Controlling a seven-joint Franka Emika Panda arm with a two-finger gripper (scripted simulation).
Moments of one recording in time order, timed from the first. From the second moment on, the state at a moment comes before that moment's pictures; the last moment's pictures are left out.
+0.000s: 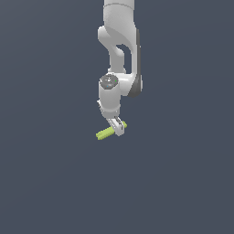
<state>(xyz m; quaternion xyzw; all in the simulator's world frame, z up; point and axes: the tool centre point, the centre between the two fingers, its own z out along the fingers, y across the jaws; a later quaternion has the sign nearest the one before) -0.068 -0.029 0.065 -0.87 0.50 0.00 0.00</state>
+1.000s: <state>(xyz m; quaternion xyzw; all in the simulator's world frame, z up) -0.070 -0.029 0.017 -0.87 0.50 0.00 0.00</state>
